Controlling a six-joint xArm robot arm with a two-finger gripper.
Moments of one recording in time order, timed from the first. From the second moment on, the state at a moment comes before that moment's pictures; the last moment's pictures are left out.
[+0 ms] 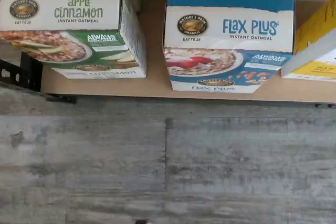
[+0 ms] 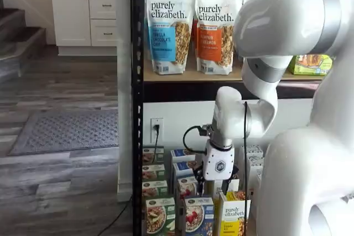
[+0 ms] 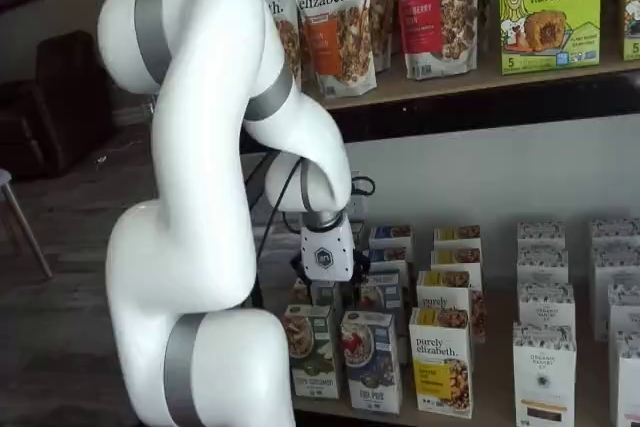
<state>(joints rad) 0.07 0.13 -0.66 0.11 0.45 -0.02</state>
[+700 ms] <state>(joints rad) 0.07 0.26 -0.71 0.14 0.36 -0.06</state>
